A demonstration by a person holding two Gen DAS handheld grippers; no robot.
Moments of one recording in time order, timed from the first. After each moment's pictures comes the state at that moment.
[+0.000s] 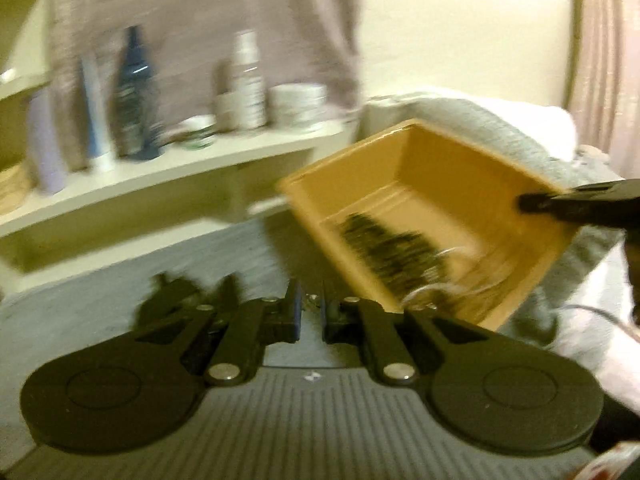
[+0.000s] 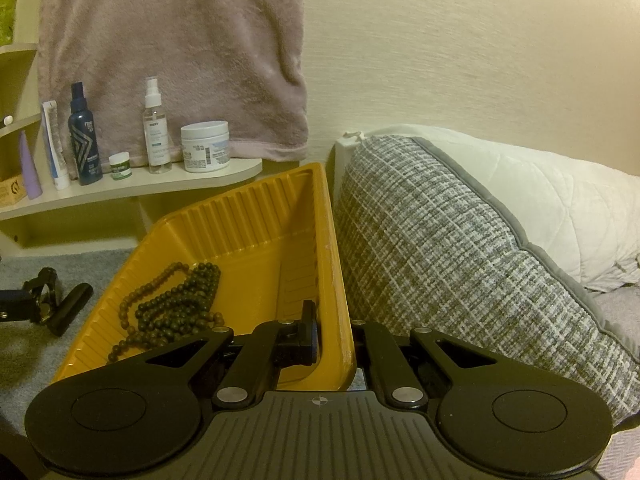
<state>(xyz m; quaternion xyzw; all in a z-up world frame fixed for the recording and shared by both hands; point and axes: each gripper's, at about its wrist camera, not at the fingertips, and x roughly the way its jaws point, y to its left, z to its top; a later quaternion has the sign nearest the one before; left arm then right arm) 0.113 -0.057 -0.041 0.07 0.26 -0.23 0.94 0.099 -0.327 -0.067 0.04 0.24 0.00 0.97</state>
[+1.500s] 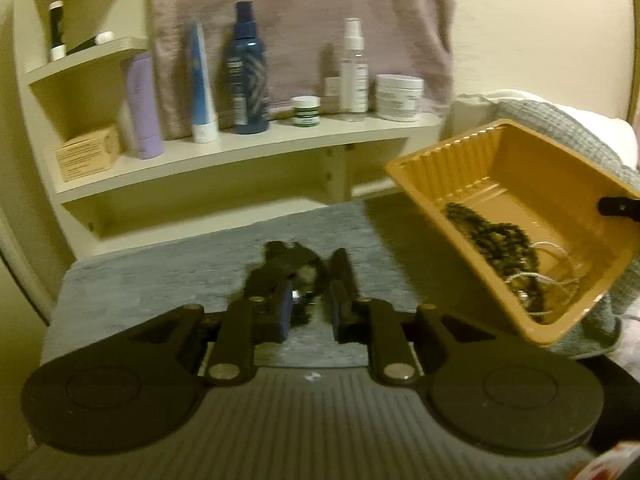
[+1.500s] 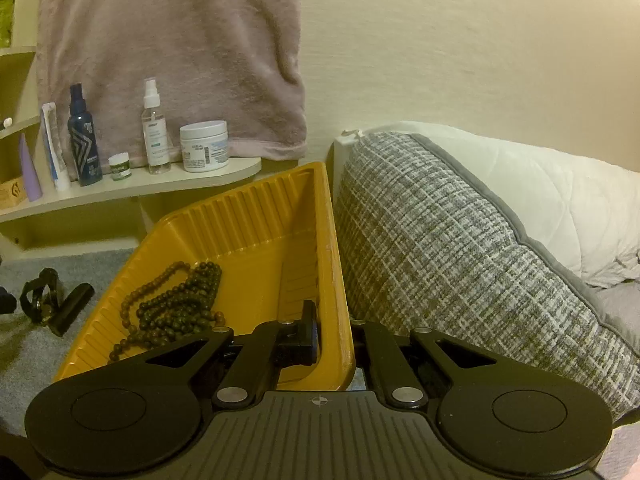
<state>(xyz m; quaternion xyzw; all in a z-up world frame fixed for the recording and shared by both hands) 0.119 0.005 -0.051 0.06 0.27 -0.10 0.95 0.096 -0.326 -0.066 0.04 0.24 0.00 0.97</state>
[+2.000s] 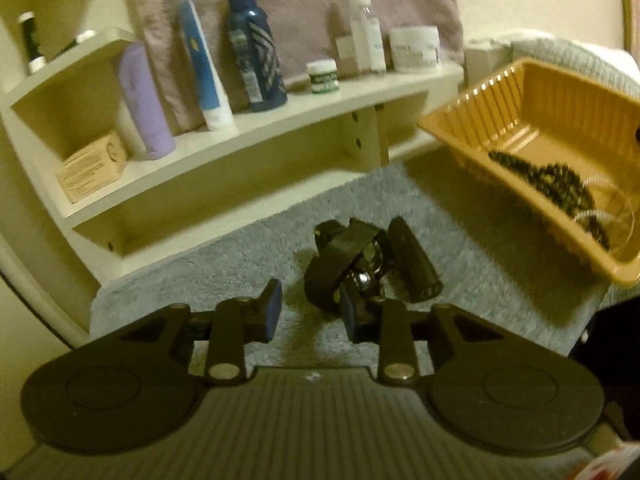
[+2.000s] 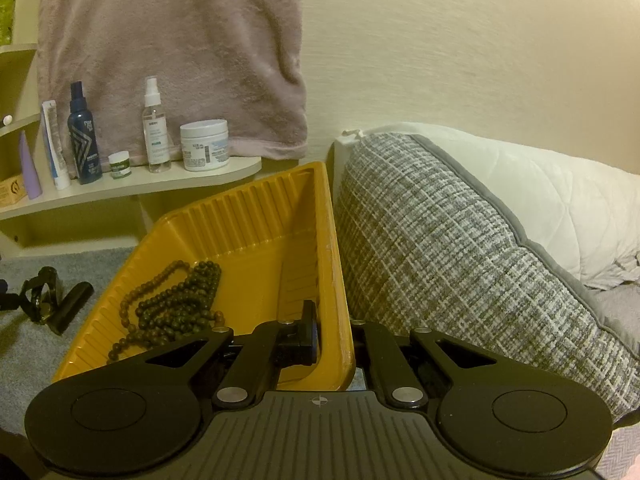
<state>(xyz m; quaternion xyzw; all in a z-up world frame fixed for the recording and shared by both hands) 0.152 0.024 -0.070 0.16 0.30 -0.11 0.94 0.098 -0.326 -0.066 0.04 0.24 0.00 0.97</state>
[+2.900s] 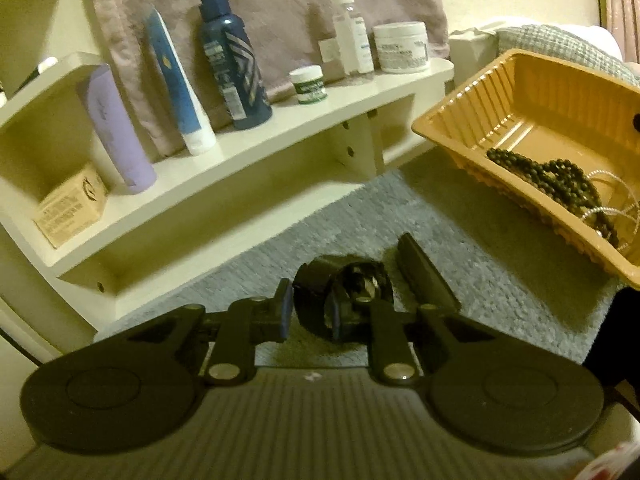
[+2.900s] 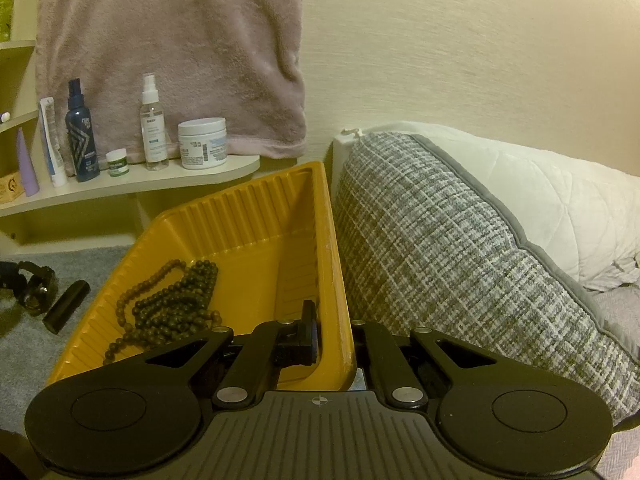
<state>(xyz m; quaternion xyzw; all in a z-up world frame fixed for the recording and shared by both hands) 0.176 0.024 -0.061 0.19 0.29 -0.14 0.93 0.101 -0.329 -0.066 0.04 0.24 0.00 0.97</state>
